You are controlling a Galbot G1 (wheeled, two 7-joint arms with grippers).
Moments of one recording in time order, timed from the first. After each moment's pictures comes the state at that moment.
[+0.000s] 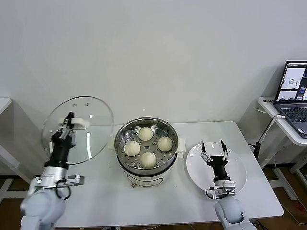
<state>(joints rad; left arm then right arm) 1.32 -1.20 -0.60 -2.11 1.13 0.10 -0.08 -1.19 1.25 0.42 1.48 0.13 0.40 0.16</state>
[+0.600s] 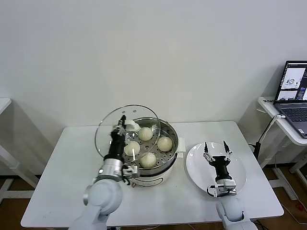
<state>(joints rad) 1.11 -1.36 -0.16 -2.02 1.33 0.38 0.14 -1.17 1.27 0.44 1.44 0.11 0.39 0.16</state>
